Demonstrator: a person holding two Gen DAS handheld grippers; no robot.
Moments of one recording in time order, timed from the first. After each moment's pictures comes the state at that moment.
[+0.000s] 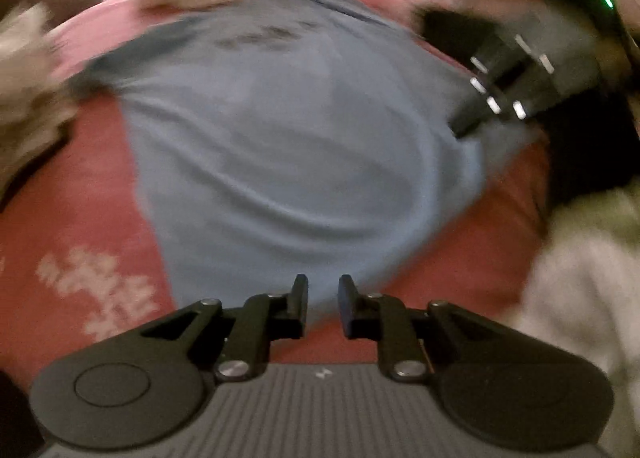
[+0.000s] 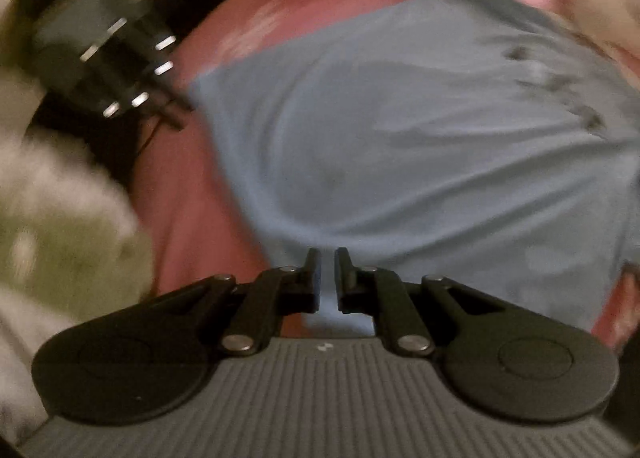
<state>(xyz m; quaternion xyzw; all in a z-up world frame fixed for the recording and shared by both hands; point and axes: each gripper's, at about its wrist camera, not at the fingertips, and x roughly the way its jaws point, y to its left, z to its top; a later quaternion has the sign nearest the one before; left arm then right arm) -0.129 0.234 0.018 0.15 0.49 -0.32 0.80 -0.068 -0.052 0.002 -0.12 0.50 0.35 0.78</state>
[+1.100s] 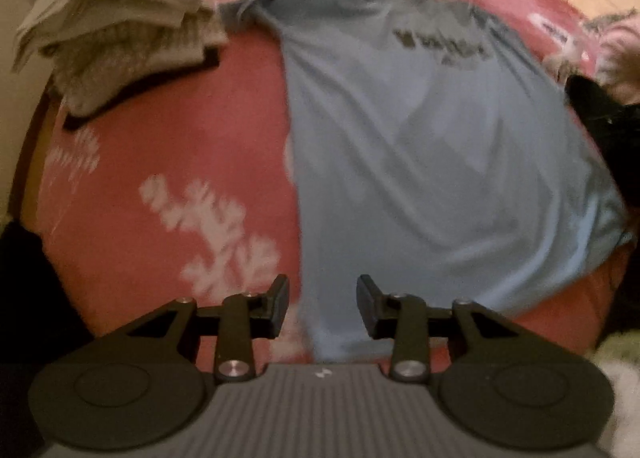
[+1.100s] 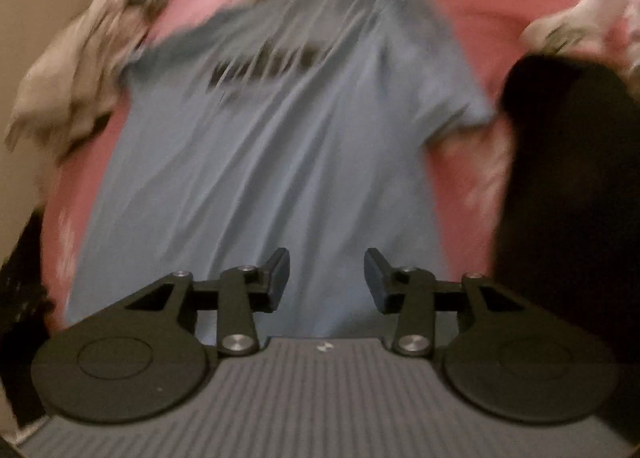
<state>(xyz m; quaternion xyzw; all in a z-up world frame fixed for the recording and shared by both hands) -0.071 0.263 0.021 0.05 0.55 -0.15 0.82 -0.018 -0.175 -0.003 0.15 0.52 0.04 0.84</state>
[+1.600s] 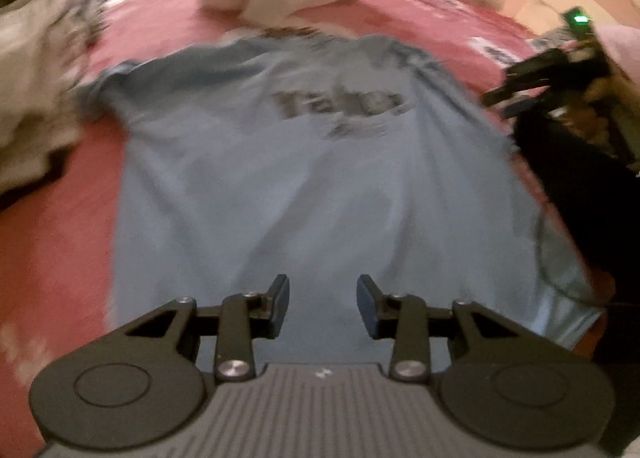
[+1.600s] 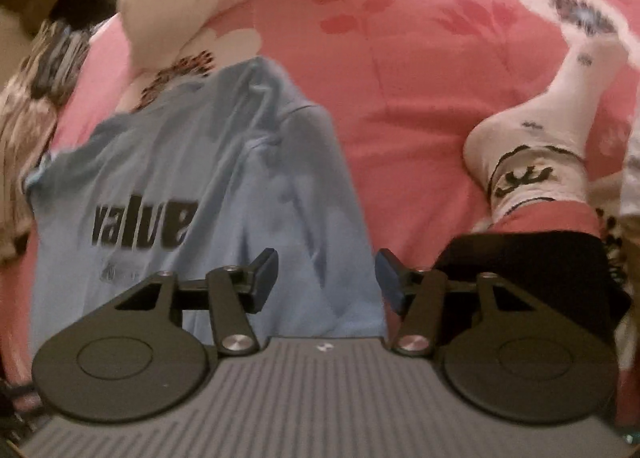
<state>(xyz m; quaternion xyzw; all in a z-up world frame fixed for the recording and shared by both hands) -0.006 0.123 0.000 0.04 0.50 -0.24 0.83 0.123 -0.276 -0.022 0.17 0.52 -0.02 0.84</state>
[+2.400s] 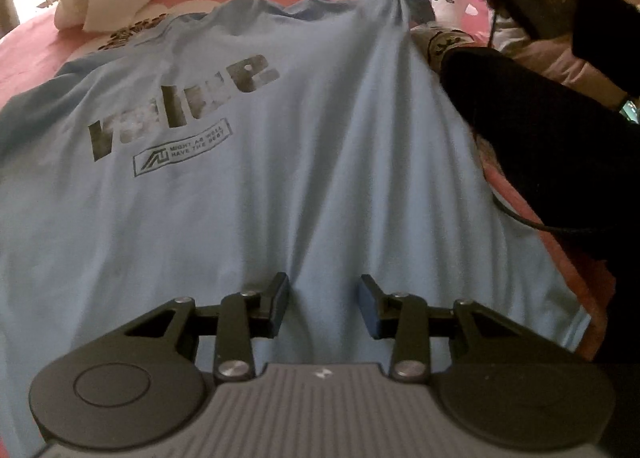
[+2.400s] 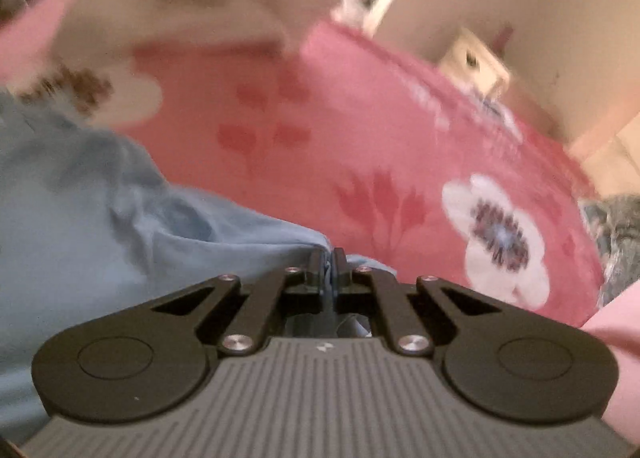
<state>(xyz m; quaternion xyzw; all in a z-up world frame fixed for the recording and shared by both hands) 0.013 -0.007 -0.041 0.12 0.51 -0.32 0.79 0.195 -0.311 -0.021 -0.17 0.43 -0.10 0.88</state>
